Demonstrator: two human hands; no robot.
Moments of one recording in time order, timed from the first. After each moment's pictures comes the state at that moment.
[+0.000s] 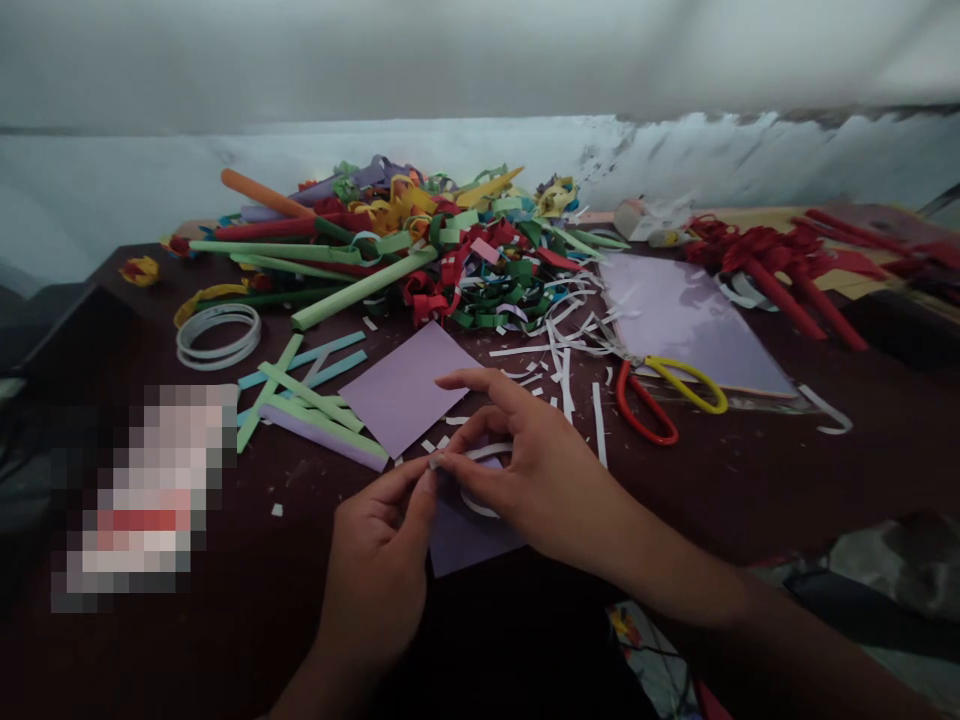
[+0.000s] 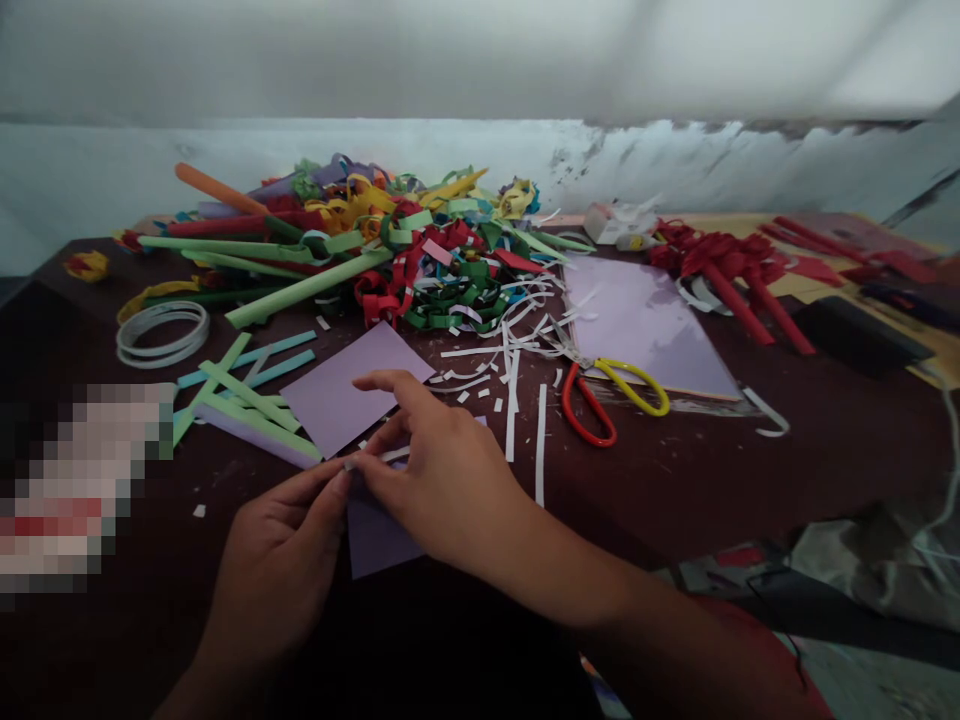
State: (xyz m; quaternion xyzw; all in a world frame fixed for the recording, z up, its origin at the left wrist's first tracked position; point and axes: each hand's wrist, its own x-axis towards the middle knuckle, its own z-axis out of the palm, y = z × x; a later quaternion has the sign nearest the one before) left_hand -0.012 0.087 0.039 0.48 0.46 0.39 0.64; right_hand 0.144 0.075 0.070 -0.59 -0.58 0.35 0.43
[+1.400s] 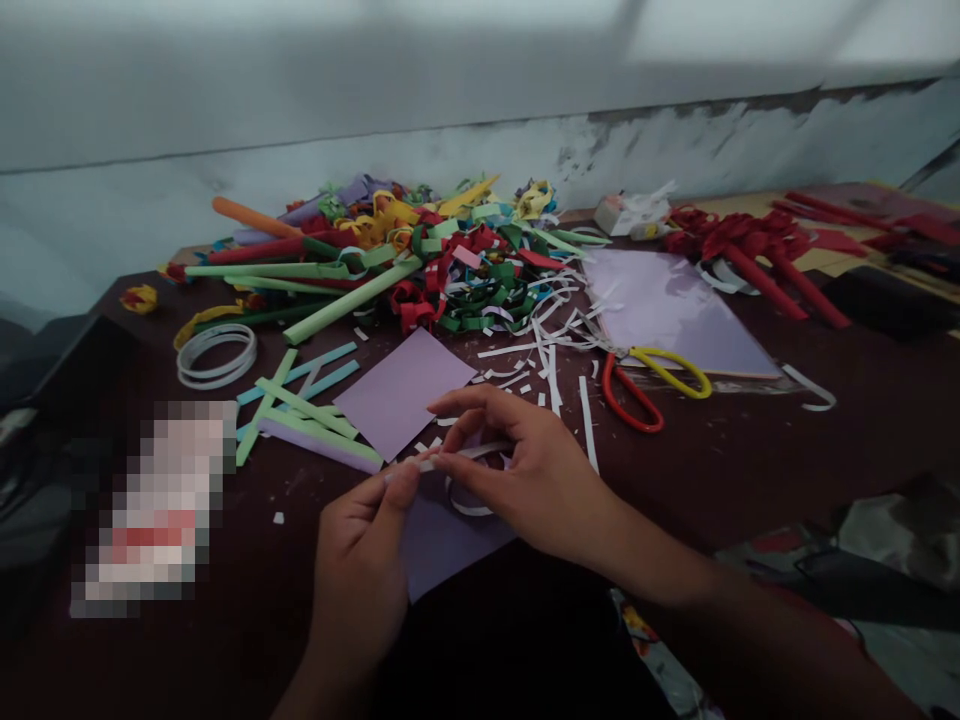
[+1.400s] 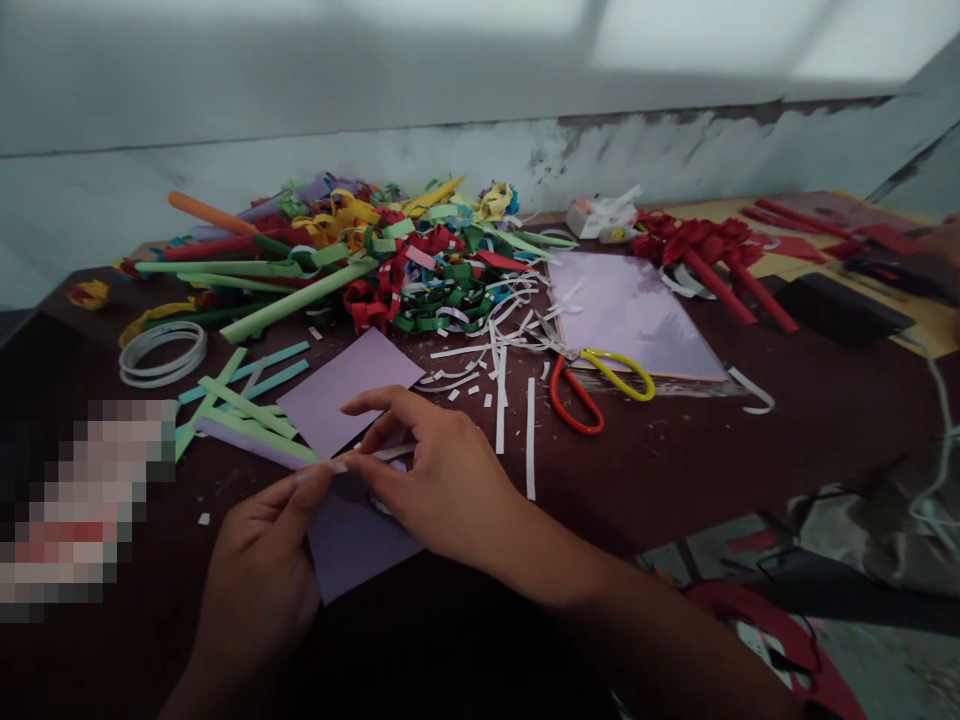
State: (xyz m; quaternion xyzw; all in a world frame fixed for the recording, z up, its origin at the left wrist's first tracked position) left_hand -0.016 0.088 0.040 0.43 0.47 0.42 0.65; right_hand 0.149 0.067 0.056 -0.53 -0.57 0.35 0.52
